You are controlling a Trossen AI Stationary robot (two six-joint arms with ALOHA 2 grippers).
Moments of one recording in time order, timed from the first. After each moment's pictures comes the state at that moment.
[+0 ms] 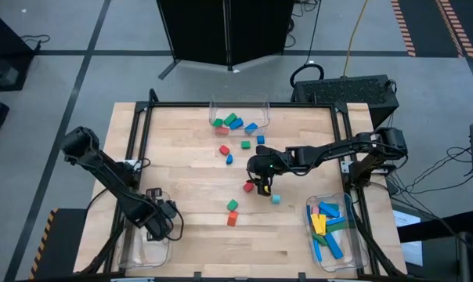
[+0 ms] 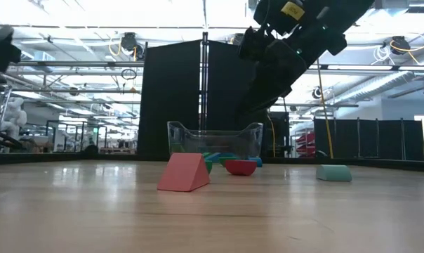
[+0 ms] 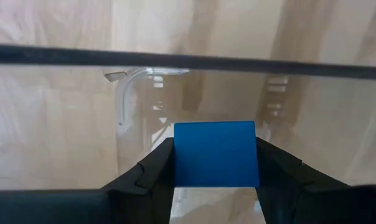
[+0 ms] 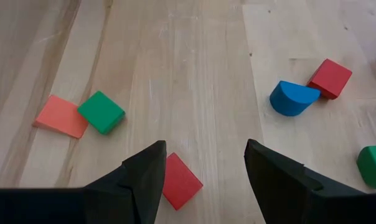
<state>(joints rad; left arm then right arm) -0.79 1.45 0.79 -0.90 -0.01 -0.94 0.00 1.61 0.90 -0.02 -0.02 0.05</state>
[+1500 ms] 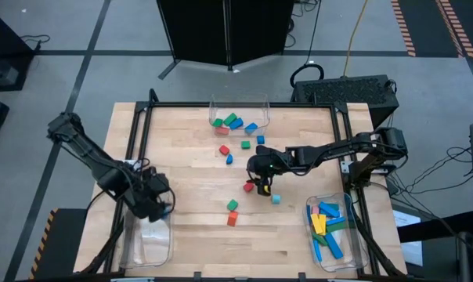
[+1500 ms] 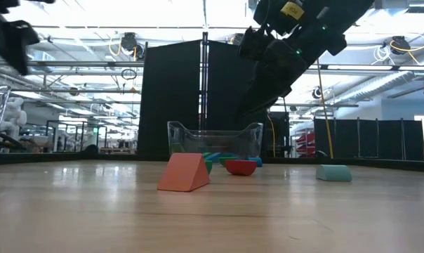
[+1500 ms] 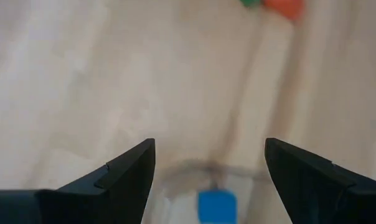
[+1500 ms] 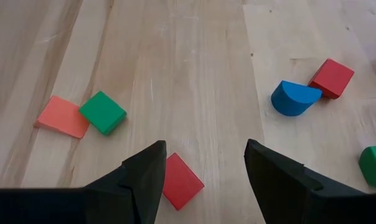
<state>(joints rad) -0.71 1.04 0.84 -1.01 -0.35 -0.99 0.00 1.61 0.90 -0.02 -0.03 0.06</state>
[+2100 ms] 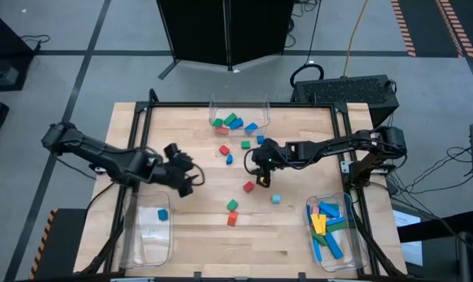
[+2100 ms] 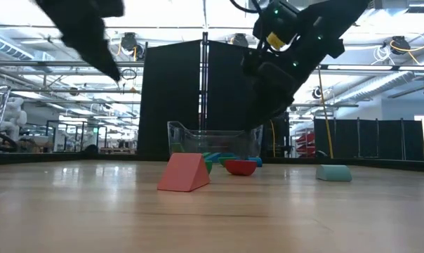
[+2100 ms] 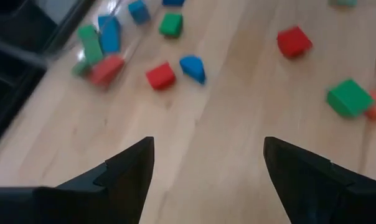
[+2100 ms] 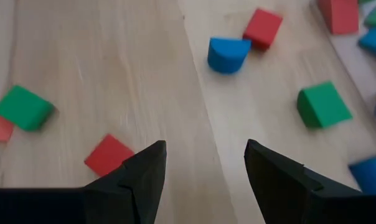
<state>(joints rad) -0.30 1.14 0.84 -0.70 -0.52 -0.46 -0.06 1.61 0.90 -0.14 0.08 0.17</state>
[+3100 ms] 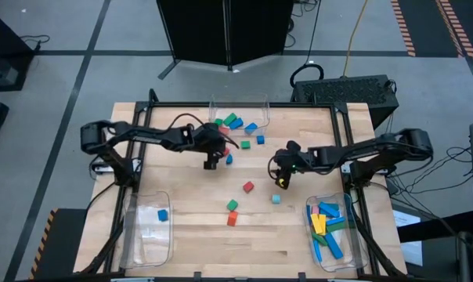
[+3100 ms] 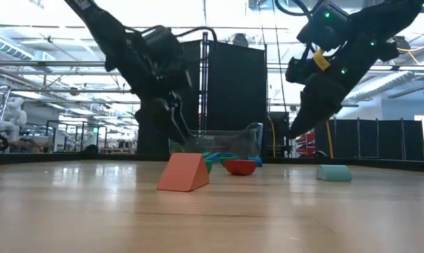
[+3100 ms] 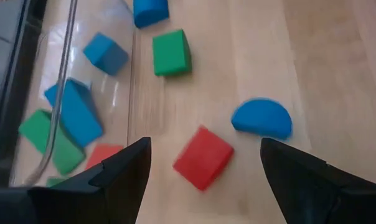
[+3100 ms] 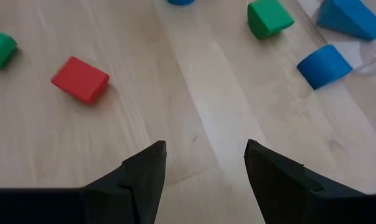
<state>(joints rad) 0.29 1.62 0.84 -0.07 -0.02 0.46 -0.02 1.34 0.60 -0.12 0.20 0.29</state>
